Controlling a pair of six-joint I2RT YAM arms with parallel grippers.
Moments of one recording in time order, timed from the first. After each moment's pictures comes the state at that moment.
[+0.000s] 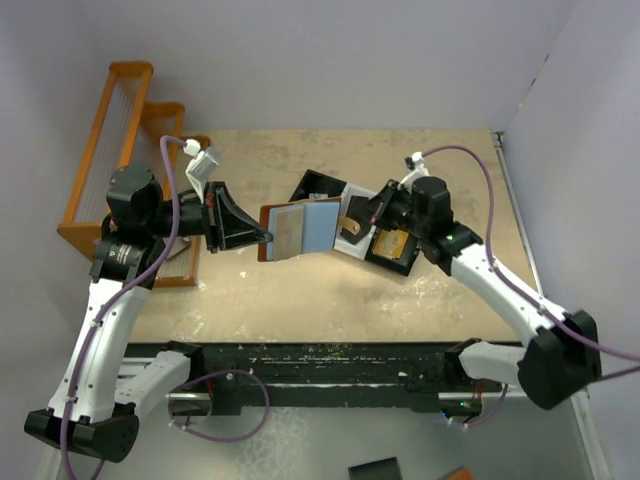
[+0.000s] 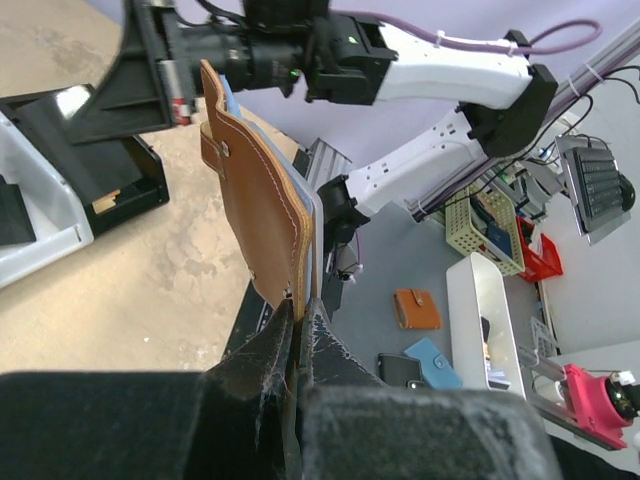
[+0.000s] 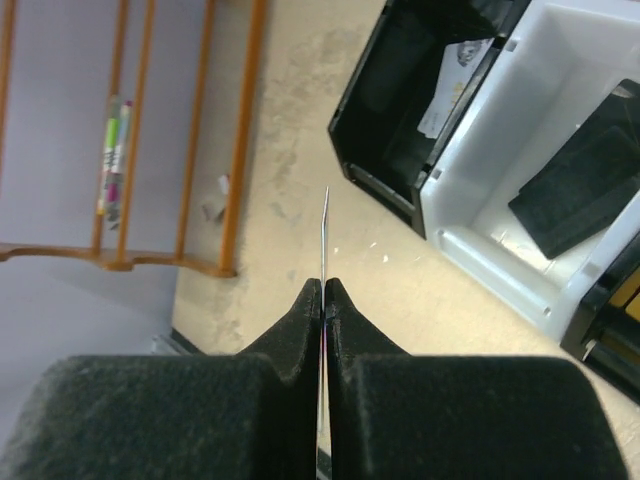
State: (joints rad) left arm -0.19 0.93 1.19 -0.37 1.22 -0.46; right arm 0.46 1.17 0.87 -0.05 -0.19 0.80
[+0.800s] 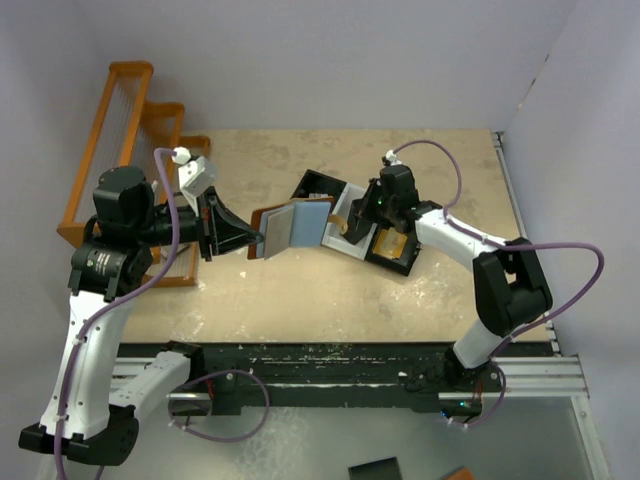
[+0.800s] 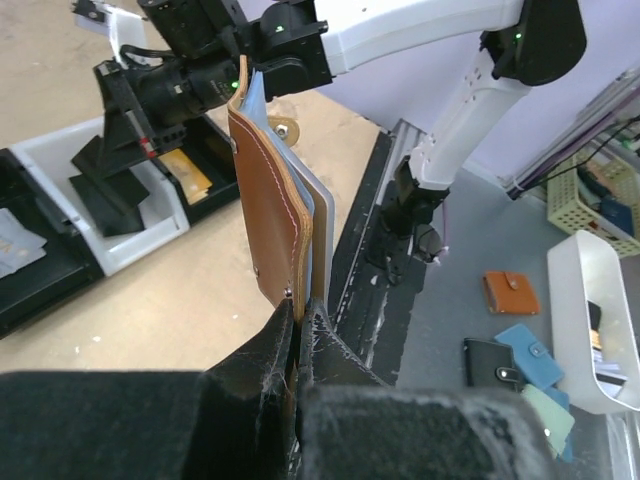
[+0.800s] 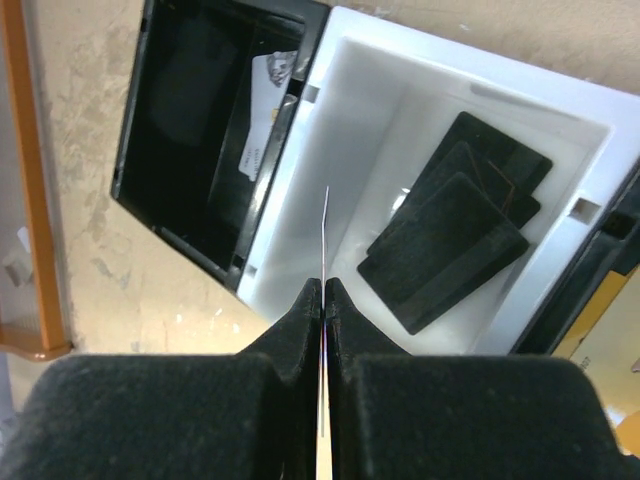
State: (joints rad) left arm -0.19 0.91 1.33 -0.69 1.10 -0.11; right arm 0.43 1.64 1.07 -0.07 -0.05 0.66
